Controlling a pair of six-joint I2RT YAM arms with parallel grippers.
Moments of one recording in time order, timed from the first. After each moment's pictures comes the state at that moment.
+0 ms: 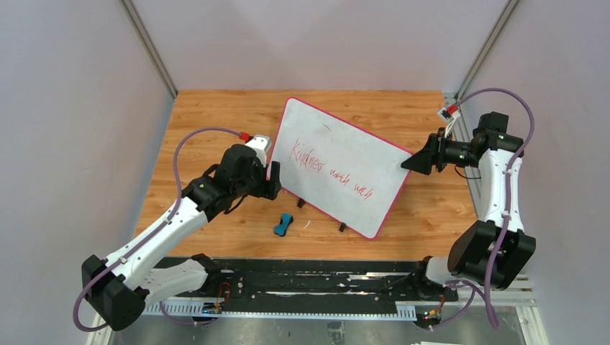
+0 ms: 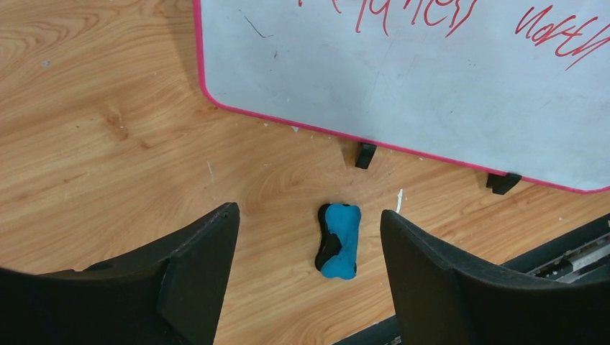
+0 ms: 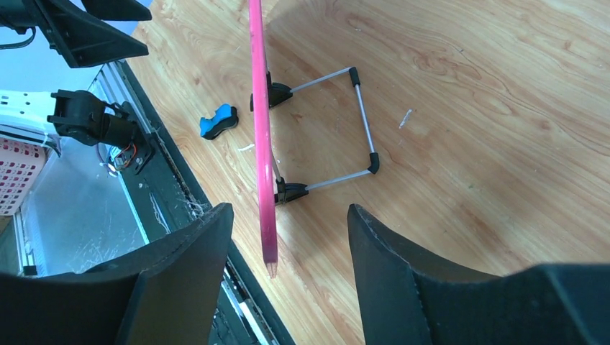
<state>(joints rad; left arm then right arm) -0.62 1.02 0.90 -0.54 -0.12 -0.28 -0.35 1.36 1.31 -1.18 -1.16 -0.65</state>
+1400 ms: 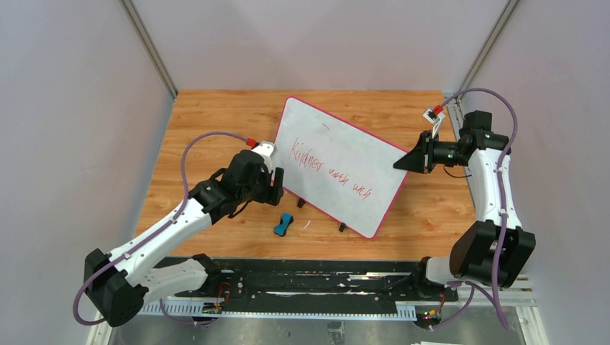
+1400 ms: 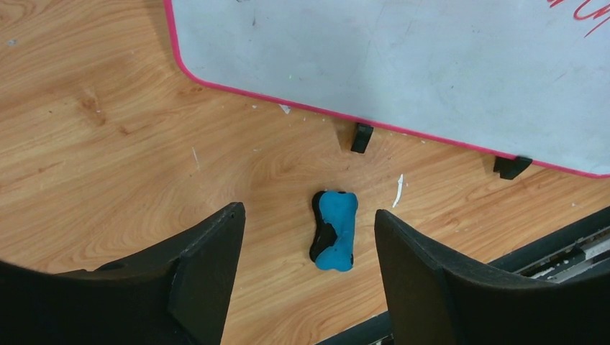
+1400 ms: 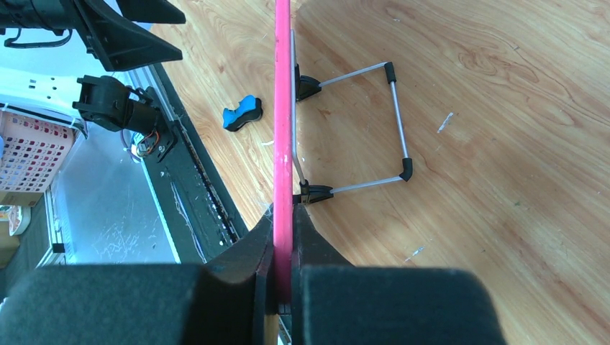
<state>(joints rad) -0.67 1.03 0.86 -0.53 -0.15 -0.30 -0.24 1.37 1.28 -1.12 -1.16 -0.57</state>
